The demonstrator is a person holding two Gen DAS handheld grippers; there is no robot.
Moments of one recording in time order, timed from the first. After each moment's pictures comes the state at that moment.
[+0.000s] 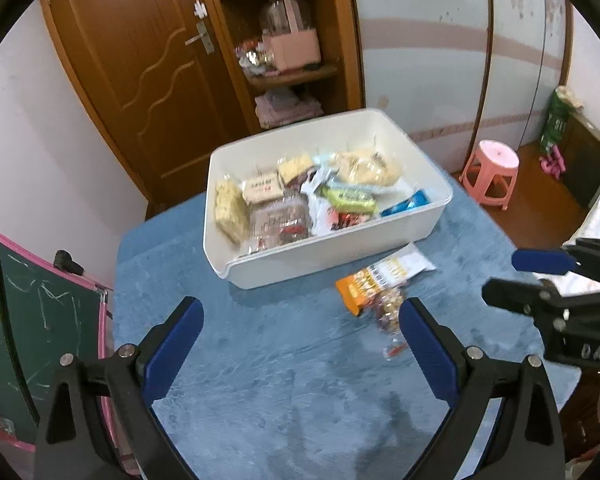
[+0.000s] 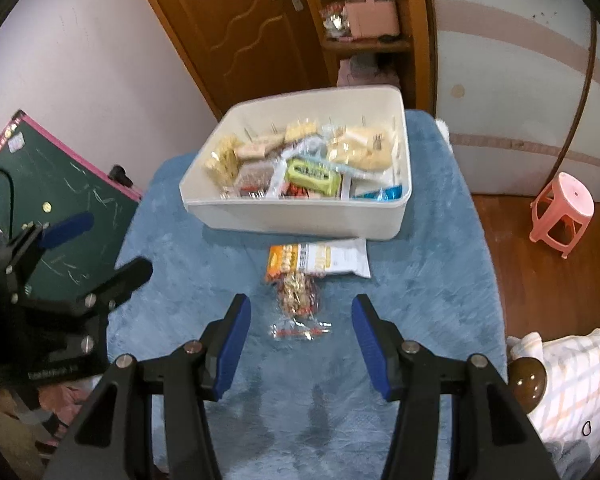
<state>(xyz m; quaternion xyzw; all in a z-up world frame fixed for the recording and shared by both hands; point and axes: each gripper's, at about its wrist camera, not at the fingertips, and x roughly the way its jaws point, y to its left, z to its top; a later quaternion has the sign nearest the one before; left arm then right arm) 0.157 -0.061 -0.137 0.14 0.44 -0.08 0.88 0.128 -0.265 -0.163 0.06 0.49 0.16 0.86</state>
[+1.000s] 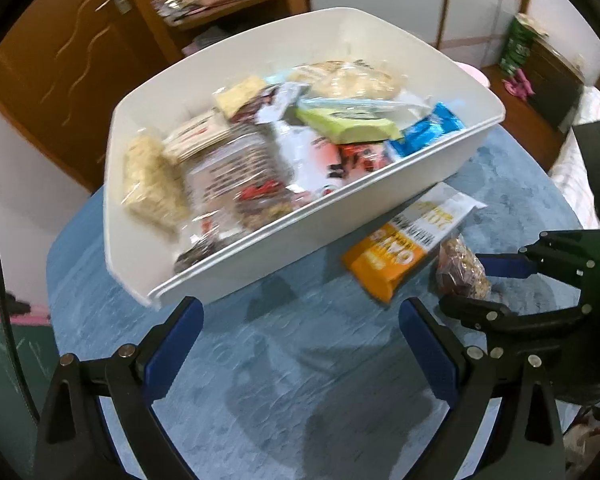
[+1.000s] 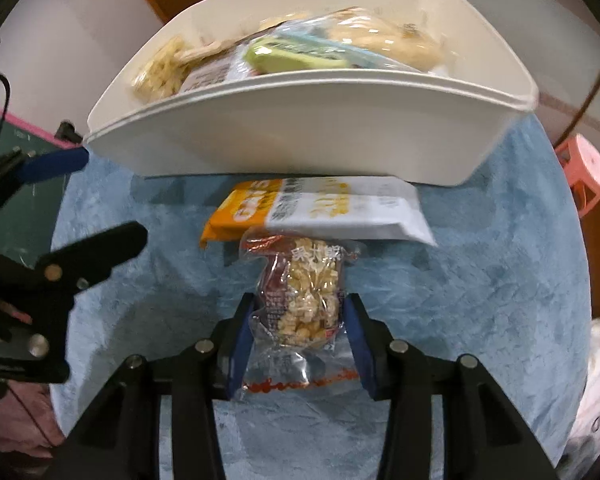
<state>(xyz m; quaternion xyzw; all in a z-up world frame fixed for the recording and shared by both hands) 0.253 -0.069 -0.245 0.20 0.53 -0.19 0.80 0.195 -0.216 -0.282 0.06 0.58 0.13 0.80</state>
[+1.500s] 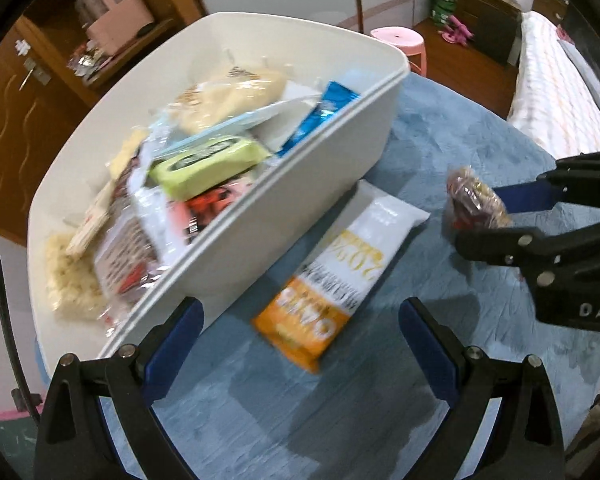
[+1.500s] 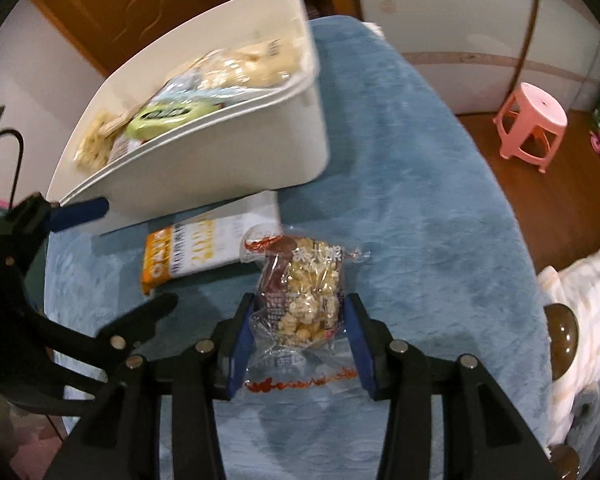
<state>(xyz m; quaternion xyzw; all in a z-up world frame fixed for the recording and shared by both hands) 0.246 -0.153 -0.276 0.30 0.50 -0.28 0.76 0.182 -0.300 -0.274 0.13 0.56 0.04 0.82</state>
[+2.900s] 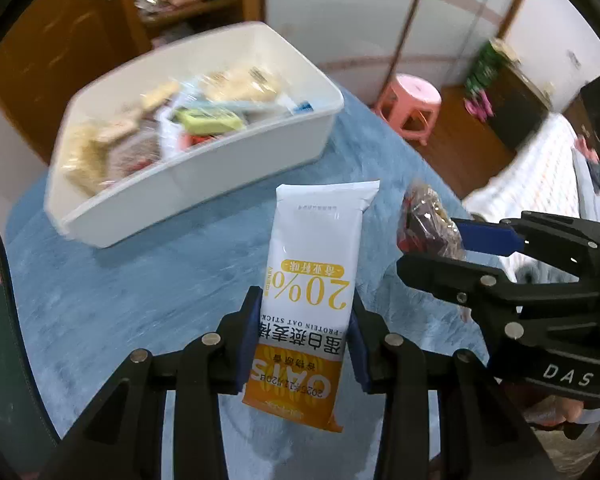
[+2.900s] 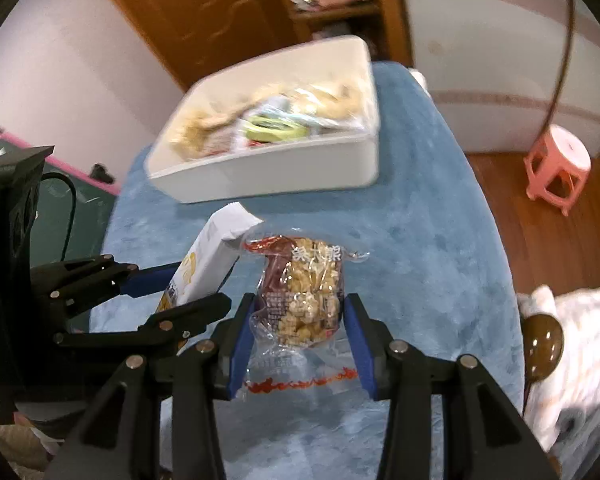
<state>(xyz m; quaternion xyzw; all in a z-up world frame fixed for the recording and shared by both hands) 0.140 -0.118 -0.187 0.11 0.54 -0.22 0.80 0.115 -0.284 -0.194 0.10 0.51 0.14 0.84</state>
